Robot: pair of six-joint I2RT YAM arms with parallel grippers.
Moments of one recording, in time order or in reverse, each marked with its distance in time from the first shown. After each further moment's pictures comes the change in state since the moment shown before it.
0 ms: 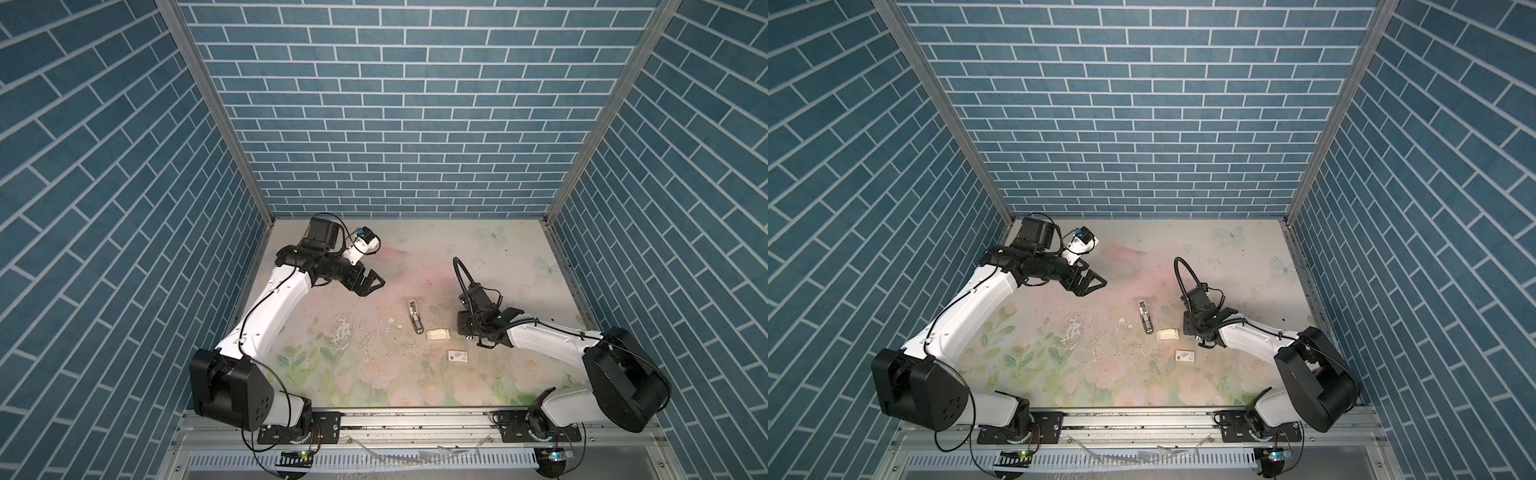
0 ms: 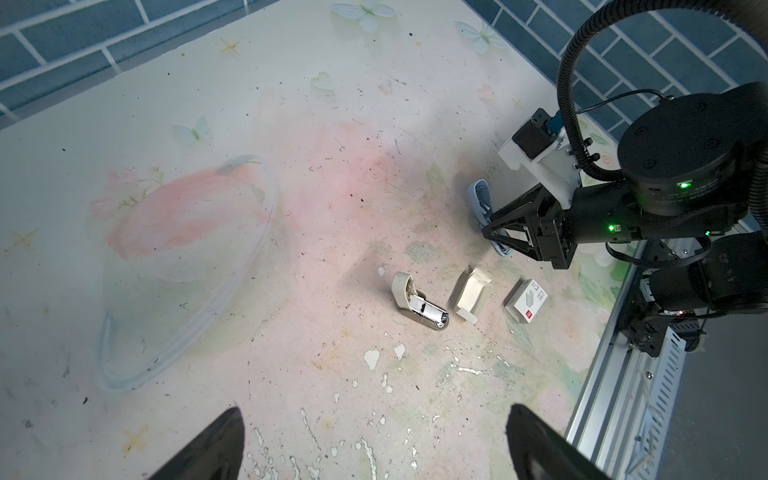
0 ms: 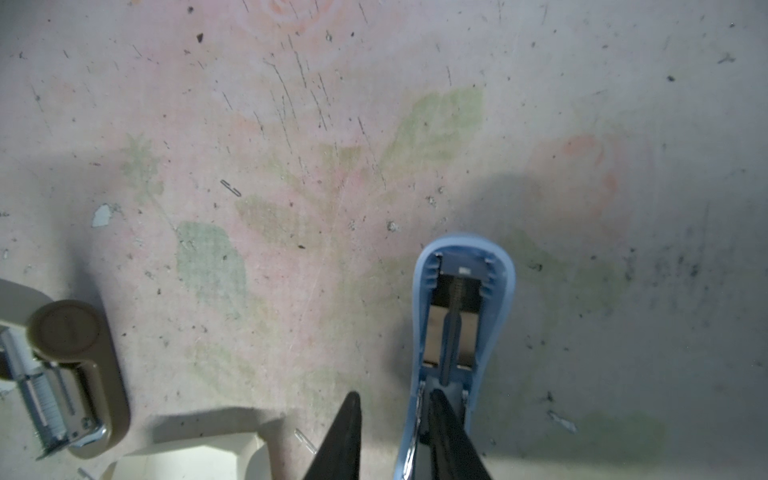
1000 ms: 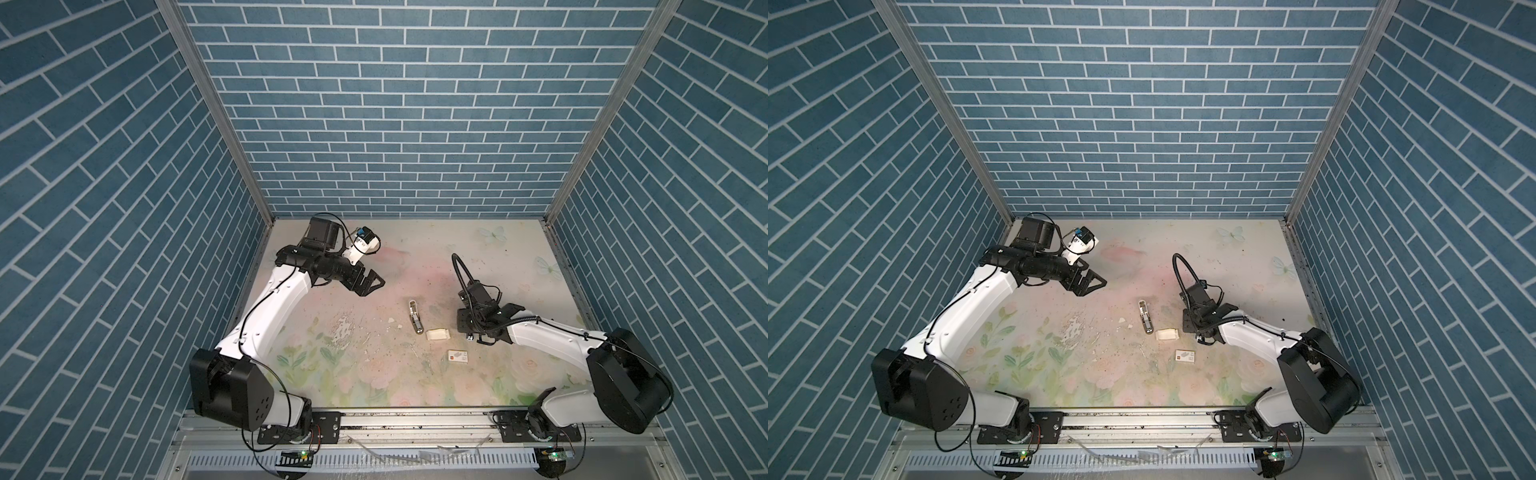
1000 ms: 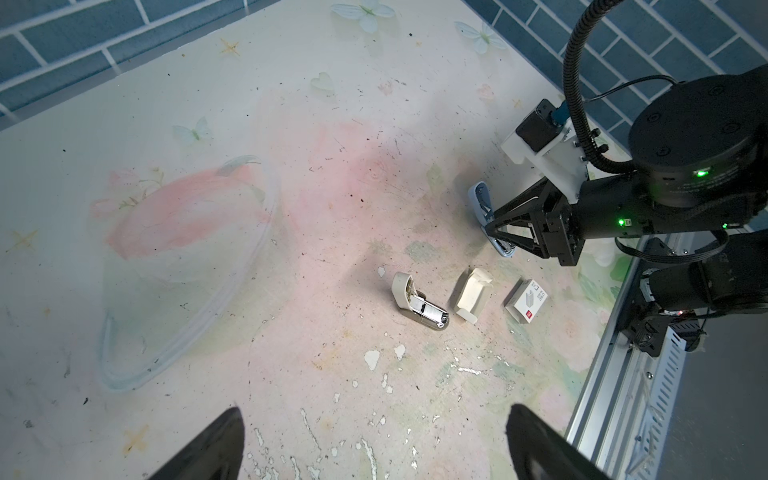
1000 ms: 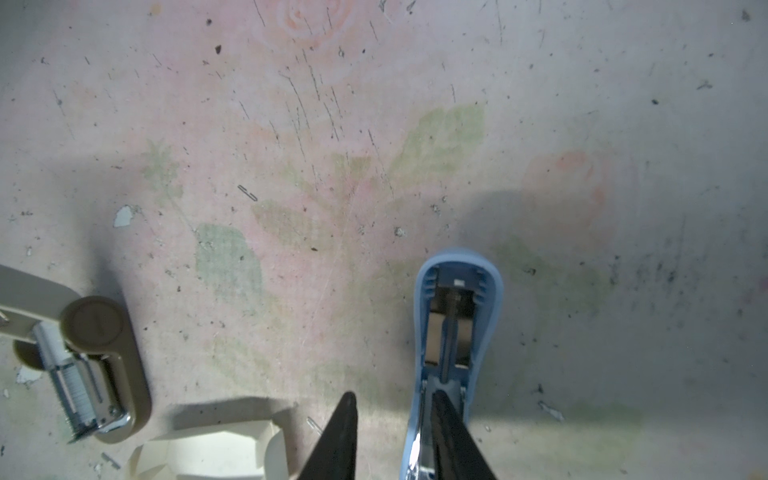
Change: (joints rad) left arm 0.000 0.002 0.001 -0.001 0.000 0.001; right arm 0.000 -0.008 0.052 -0.072 0.002 -0.026
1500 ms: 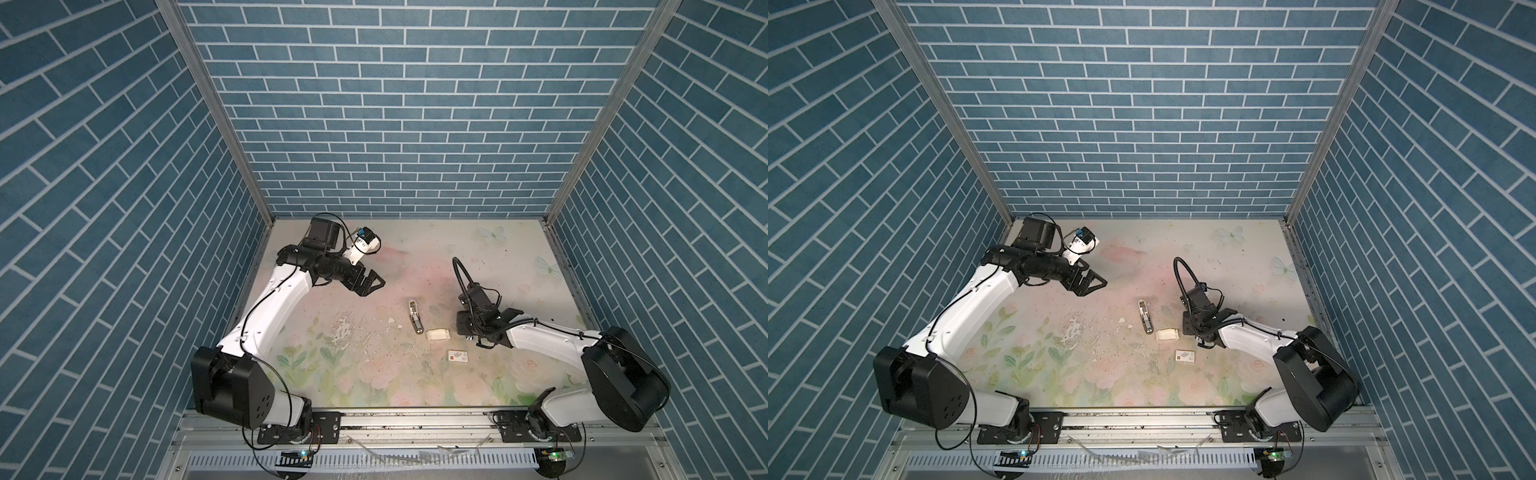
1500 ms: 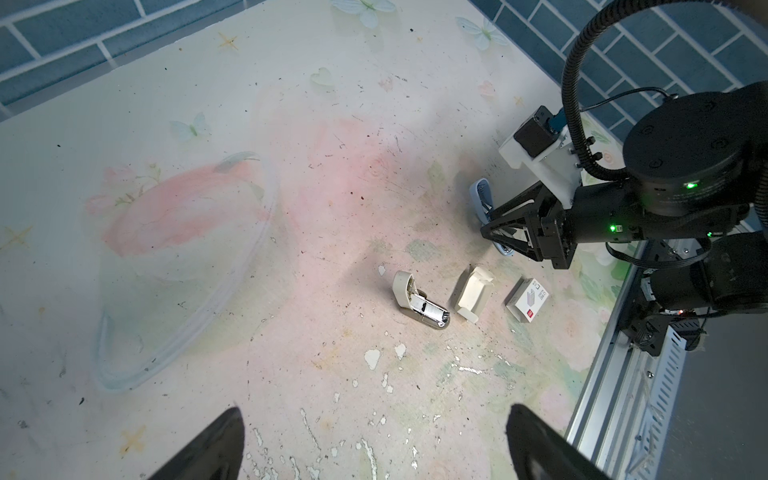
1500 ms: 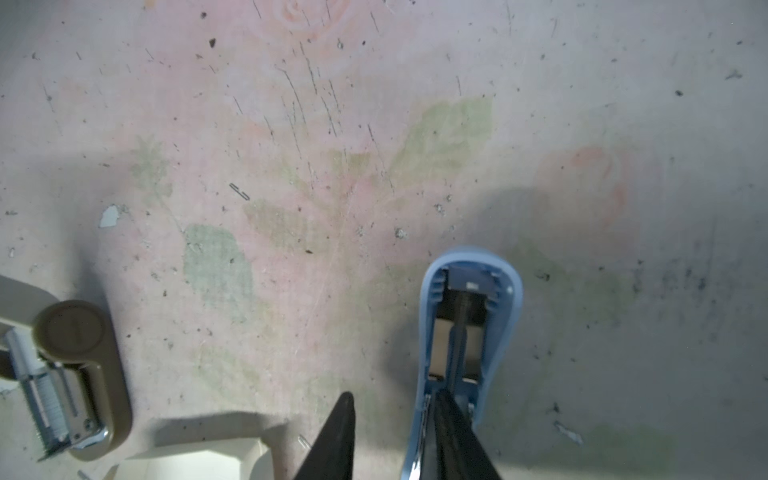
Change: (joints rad) left arm 0.000 0.010 0.000 0.001 0.000 0.002; right arm 0.000 0.003 -0.076 0.125 0.002 0.008
